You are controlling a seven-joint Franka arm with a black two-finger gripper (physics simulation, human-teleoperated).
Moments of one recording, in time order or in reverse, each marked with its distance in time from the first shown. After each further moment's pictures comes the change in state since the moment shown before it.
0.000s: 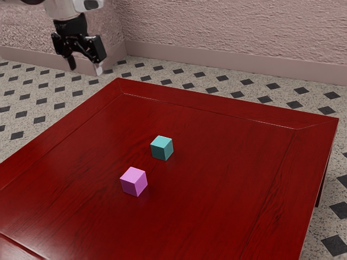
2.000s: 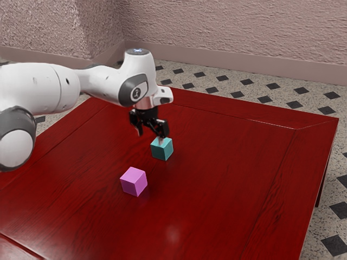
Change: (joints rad) arm 0.076 0.516 -0.144 -0.107 0.019 0.585 0.012
